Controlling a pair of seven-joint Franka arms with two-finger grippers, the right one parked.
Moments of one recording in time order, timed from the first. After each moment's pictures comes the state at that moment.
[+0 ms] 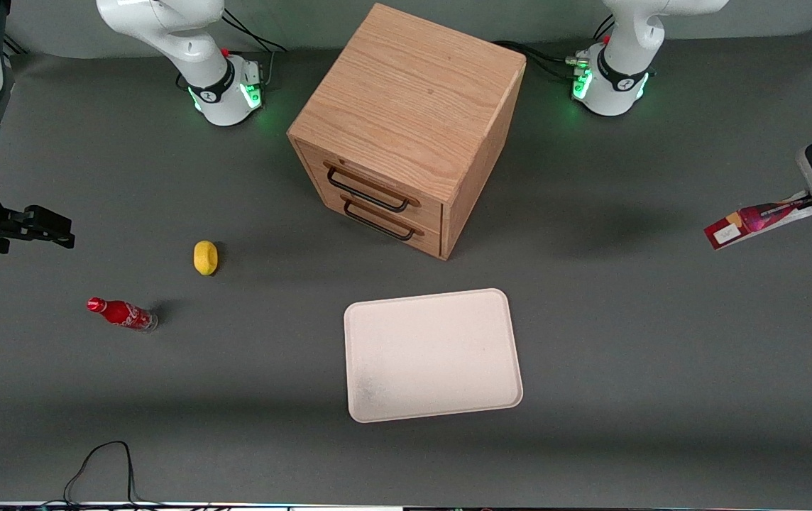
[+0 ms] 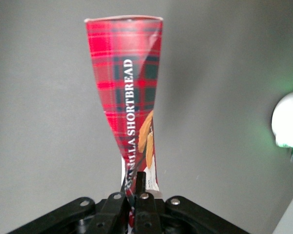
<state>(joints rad) -0.14 0.03 0.27 -1.71 0.08 1.58 1.29</state>
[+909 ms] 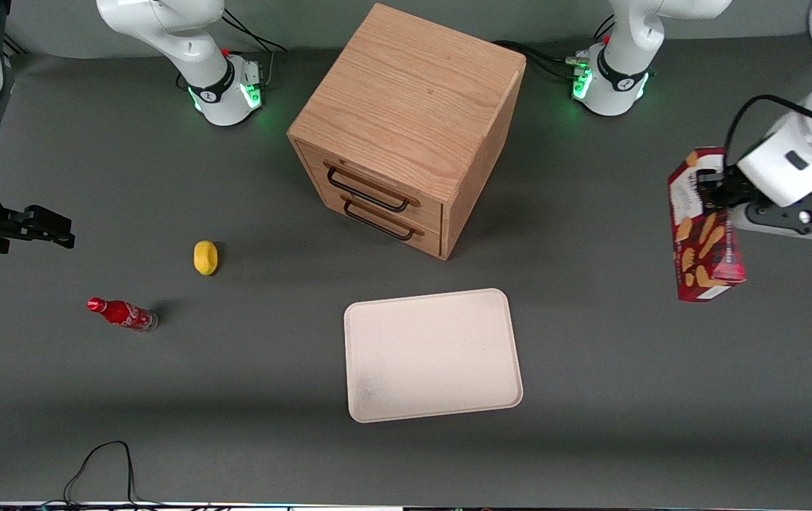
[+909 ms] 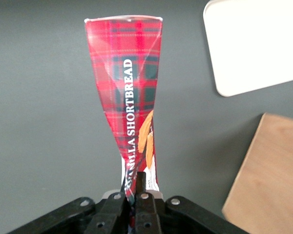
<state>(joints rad) -0.35 0.05 0.17 -1.55 -0.03 1.56 -0.06</state>
